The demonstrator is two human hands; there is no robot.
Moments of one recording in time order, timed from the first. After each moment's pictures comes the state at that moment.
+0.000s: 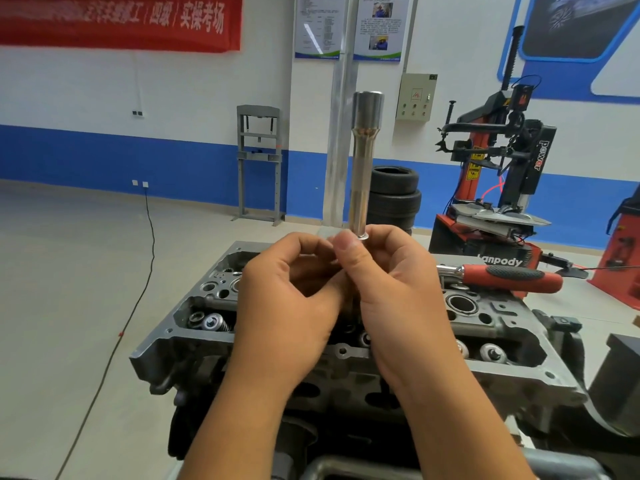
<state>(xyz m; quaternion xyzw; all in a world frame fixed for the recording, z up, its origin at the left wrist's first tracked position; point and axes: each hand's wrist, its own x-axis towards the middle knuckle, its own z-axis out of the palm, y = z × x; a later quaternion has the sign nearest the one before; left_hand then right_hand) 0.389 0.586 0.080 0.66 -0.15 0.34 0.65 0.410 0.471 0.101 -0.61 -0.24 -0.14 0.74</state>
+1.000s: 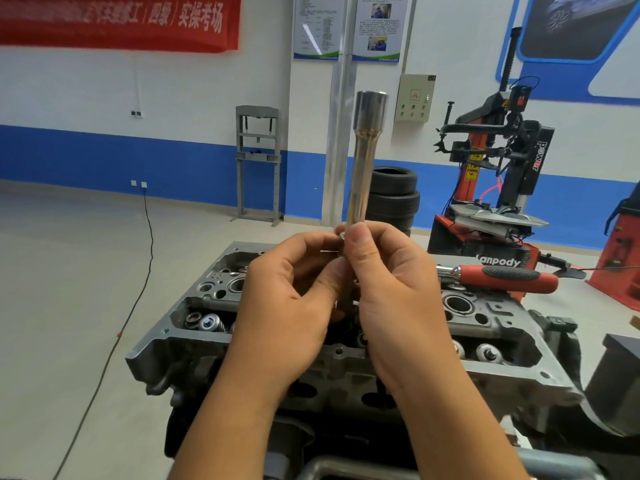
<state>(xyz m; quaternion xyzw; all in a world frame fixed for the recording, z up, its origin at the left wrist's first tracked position) 0.389 0.586 0.083 0.64 -0.19 0.28 0.69 0.410 0.472 0.100 -0.61 -0.26 -0.17 0.73</state>
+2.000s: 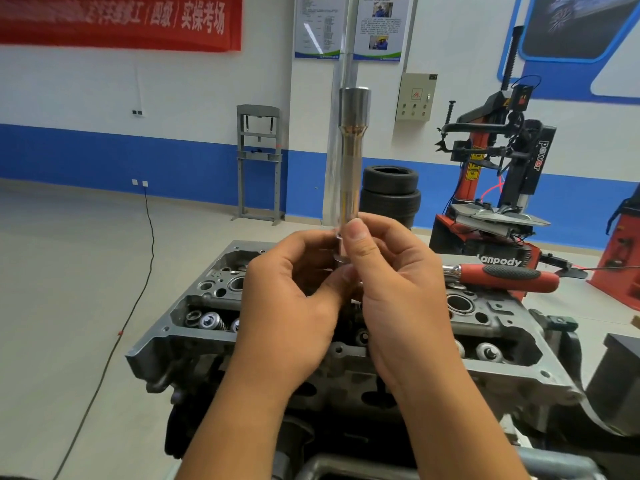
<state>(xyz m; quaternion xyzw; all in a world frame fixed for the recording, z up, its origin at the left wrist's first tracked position) 0.393 0.583 0.079 0.67 -0.18 0.34 0.64 0.412 0.473 0.100 -0.56 -0.27 -0.16 0.76</state>
